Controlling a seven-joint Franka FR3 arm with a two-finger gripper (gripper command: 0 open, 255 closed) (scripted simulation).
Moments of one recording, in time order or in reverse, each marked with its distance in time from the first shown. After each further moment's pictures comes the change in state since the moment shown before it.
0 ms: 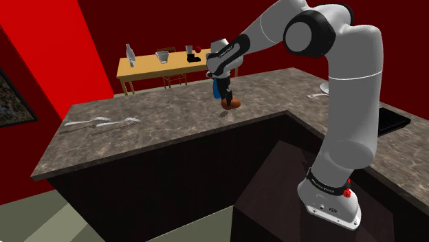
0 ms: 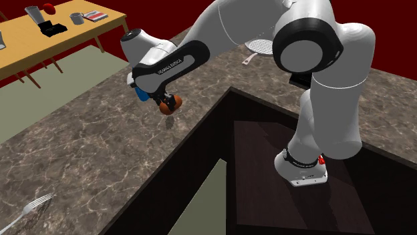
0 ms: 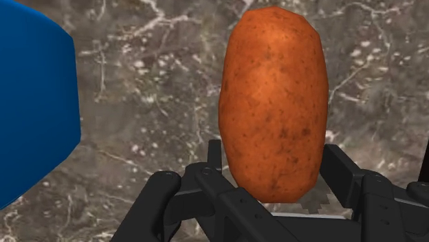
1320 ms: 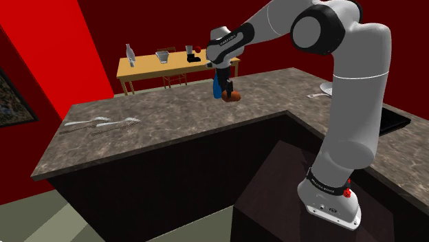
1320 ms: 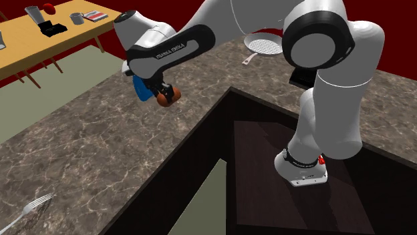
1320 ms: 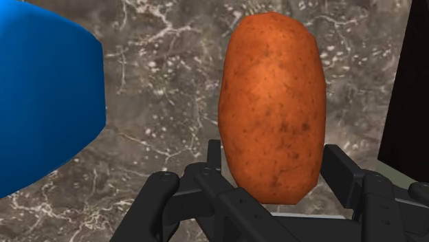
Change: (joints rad) arm 0.006 -0.057 -0.007 0.061 -0.019 -0.117 0.004
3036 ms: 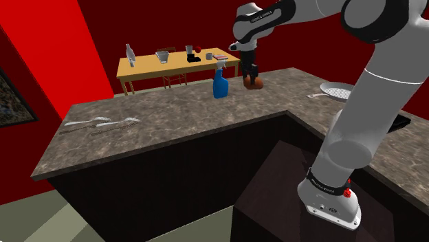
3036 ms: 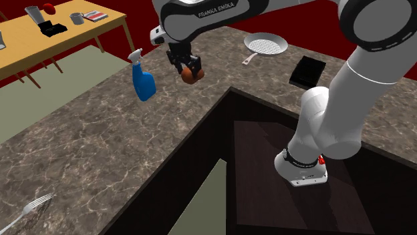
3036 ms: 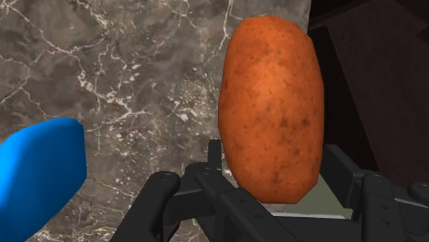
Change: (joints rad) arm -0.042 -0.331 -0.063 -0.179 -0.127 -0.123 -0.071
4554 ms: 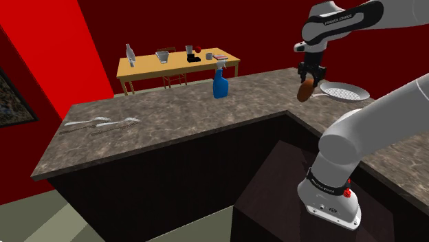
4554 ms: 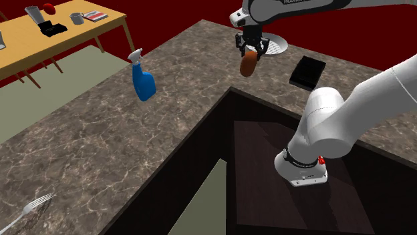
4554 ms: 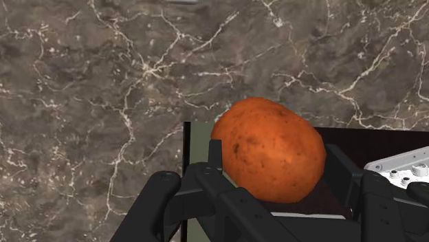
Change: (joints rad) arm -0.272 -0.485 -0.224 -0.373 -0.322 -0.006 -0.324
